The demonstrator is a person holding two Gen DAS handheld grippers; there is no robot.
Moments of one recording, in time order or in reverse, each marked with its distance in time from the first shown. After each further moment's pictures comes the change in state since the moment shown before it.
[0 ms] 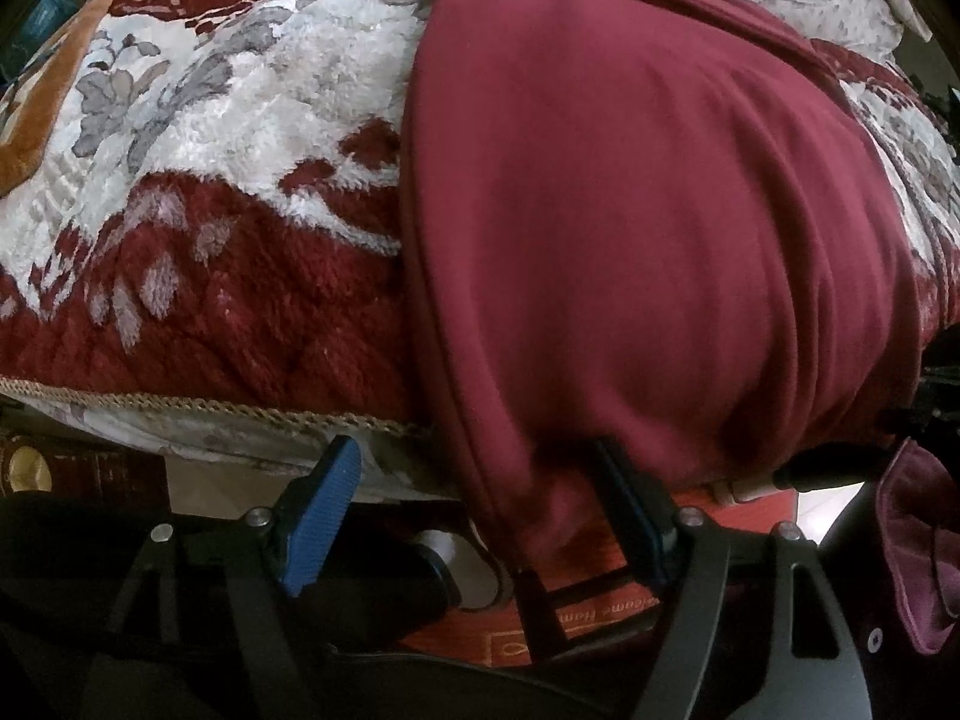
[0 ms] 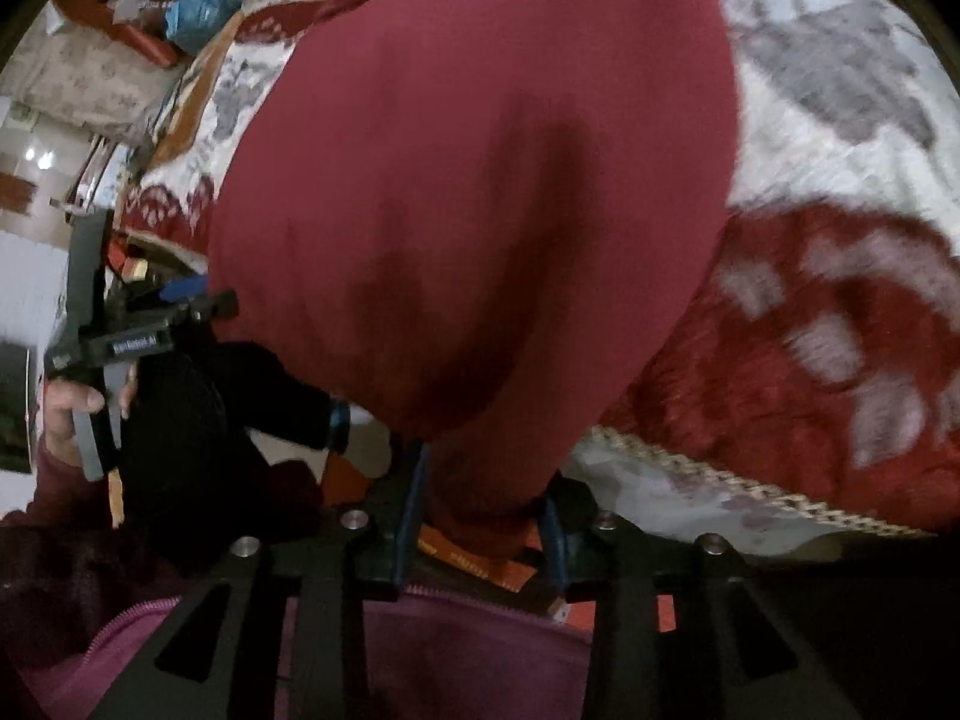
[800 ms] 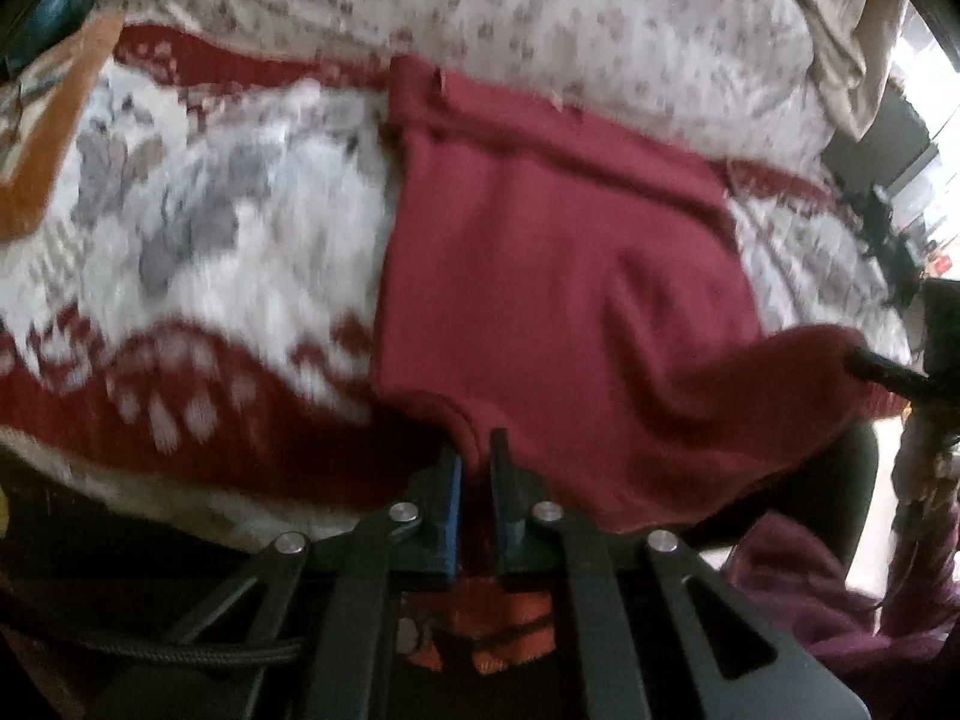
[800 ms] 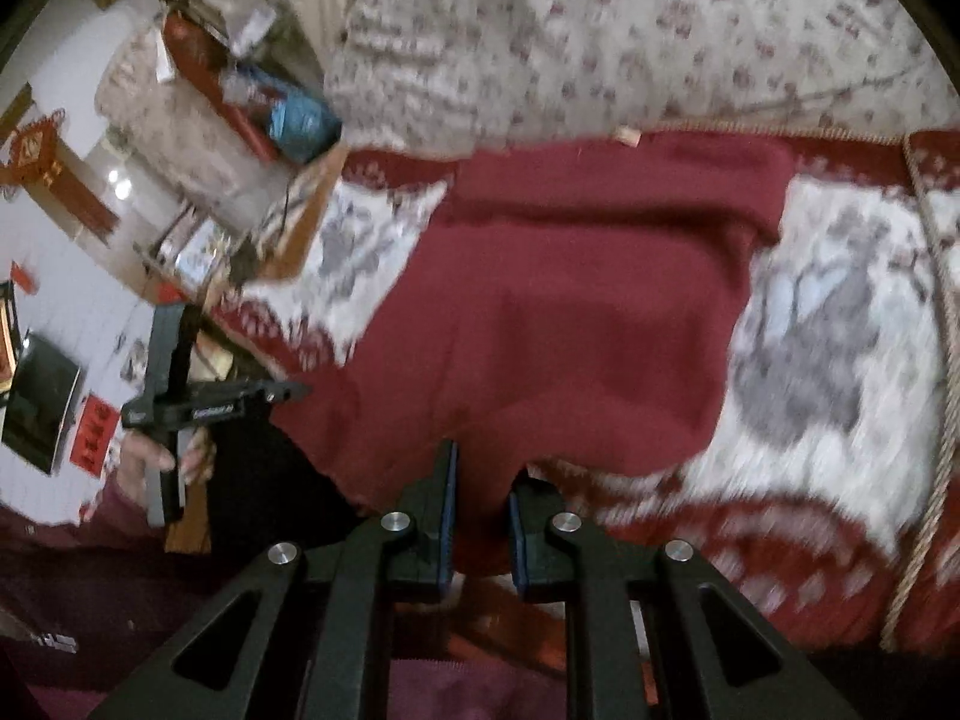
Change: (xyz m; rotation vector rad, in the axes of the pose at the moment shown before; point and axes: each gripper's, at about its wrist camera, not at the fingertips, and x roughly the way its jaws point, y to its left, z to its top) left arm -0.080 0.018 0.033 -0.054 -0.212 -0.233; right arm -0.123 0.032 0.044 -0.106 -0.390 0.098
